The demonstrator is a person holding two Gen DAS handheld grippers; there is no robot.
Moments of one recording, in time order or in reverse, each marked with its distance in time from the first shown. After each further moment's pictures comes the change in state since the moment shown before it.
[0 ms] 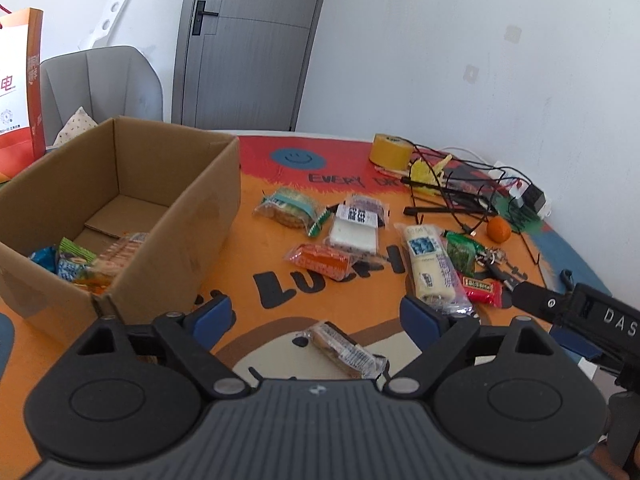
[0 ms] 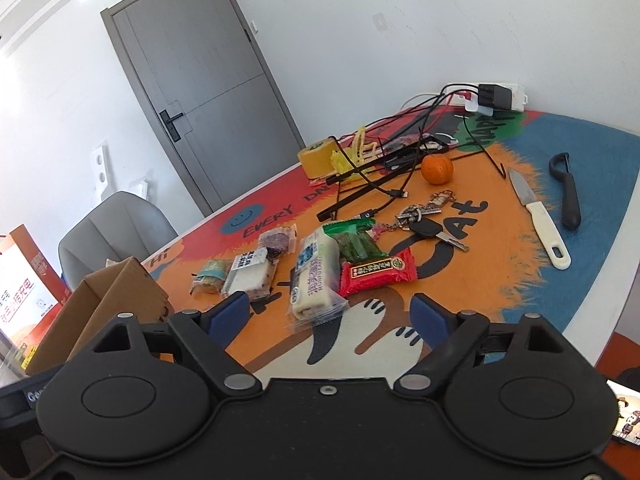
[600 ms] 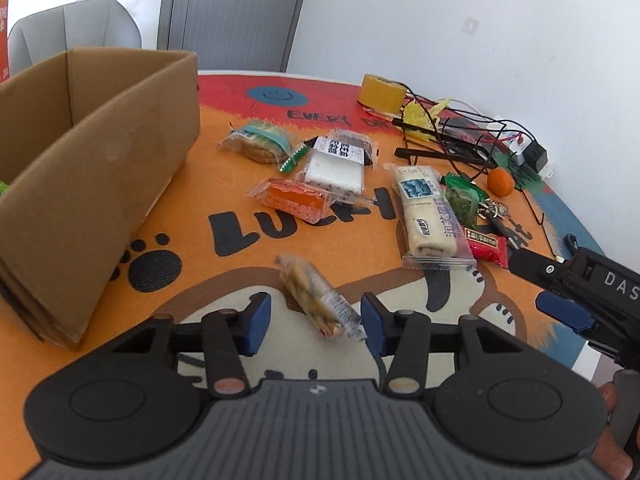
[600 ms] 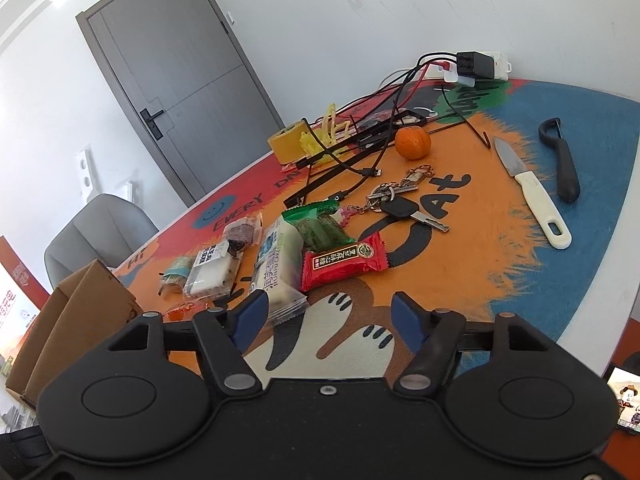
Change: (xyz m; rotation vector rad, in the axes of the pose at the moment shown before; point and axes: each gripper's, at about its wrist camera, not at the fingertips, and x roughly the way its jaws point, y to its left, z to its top) left arm 0.050 -0.014 -0.018 -0.014 0.145 -0.038; right arm 0.030 -0.029 -0.002 0.056 0.038 -0.016
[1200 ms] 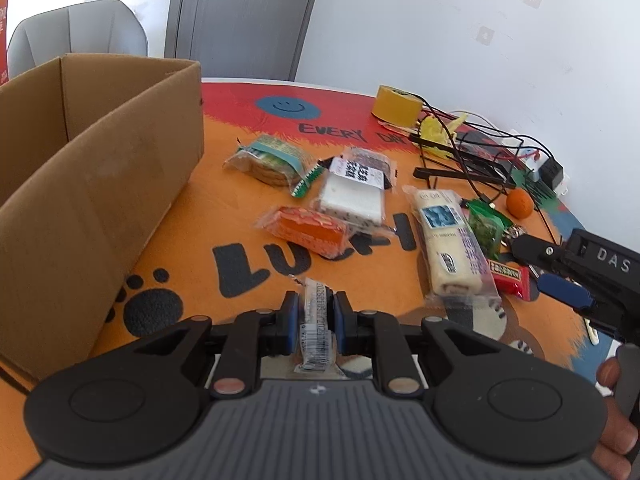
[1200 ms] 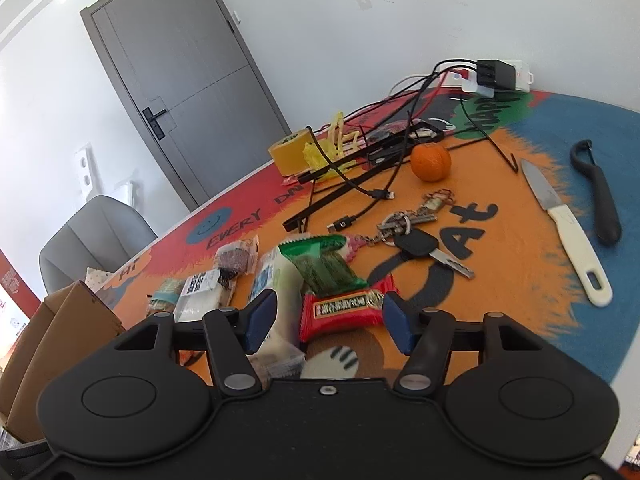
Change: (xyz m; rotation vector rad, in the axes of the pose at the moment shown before) left arm 0.018 0.009 0.021 -0.020 -0.032 0.020; right arm 0.039 0.004 0.027 -0.033 -0.007 0.016
